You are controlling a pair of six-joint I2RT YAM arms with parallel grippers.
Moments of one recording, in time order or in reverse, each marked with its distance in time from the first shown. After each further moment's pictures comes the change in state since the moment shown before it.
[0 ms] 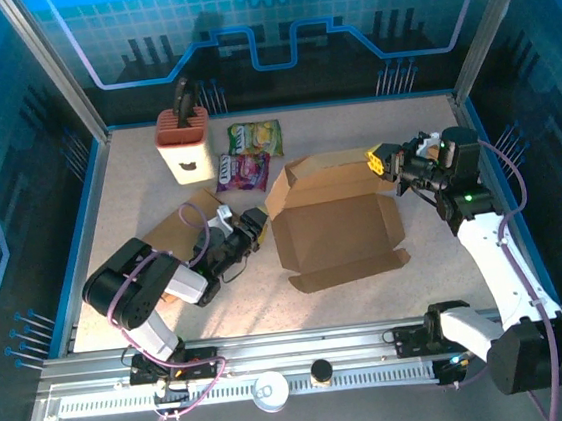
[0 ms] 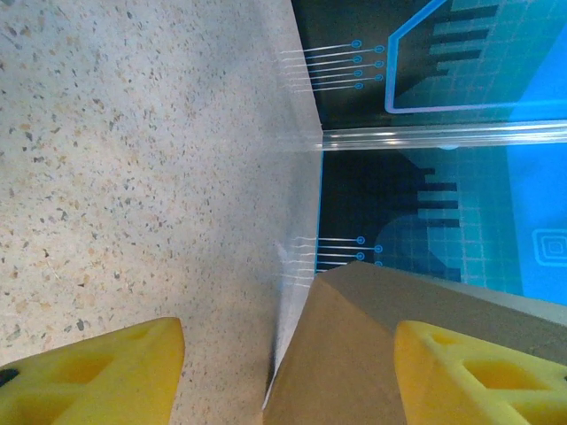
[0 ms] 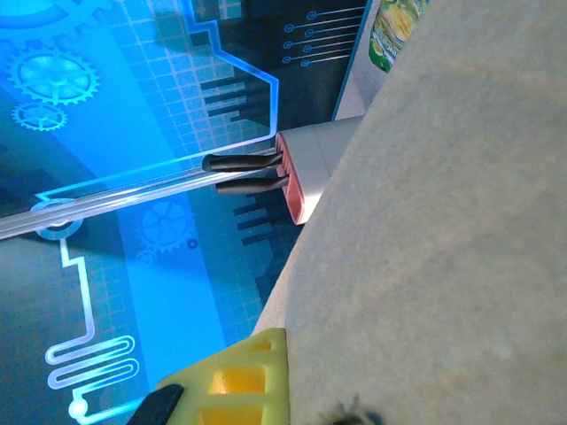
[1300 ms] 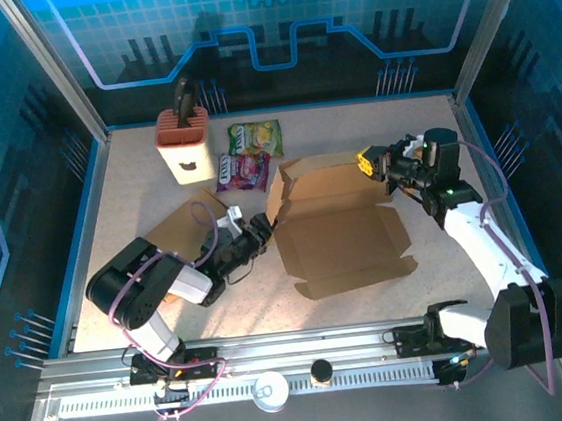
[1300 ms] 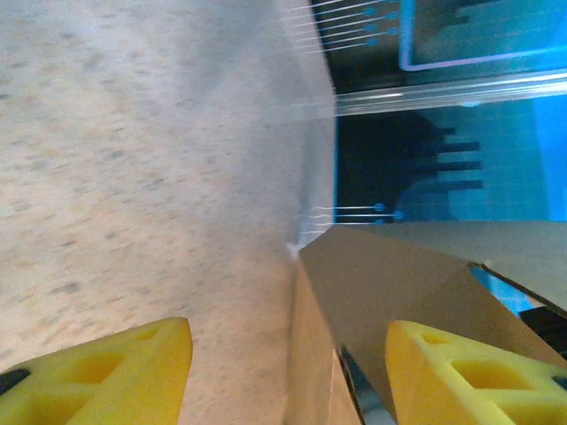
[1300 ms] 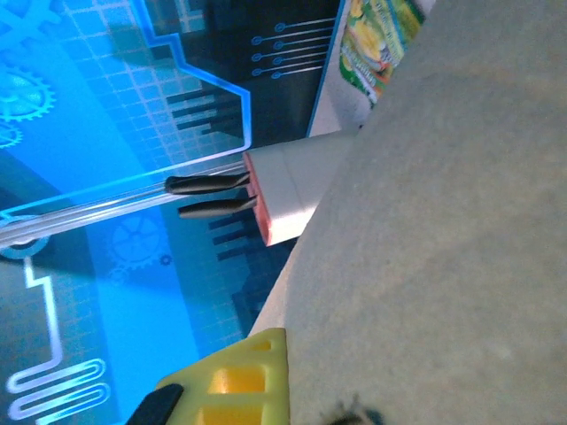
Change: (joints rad) left arm -0.058 -0.011 0.010 -0.079 0.001 0.057; right arm 0.041 0.144 -0.061 0.157 0.049 -0.038
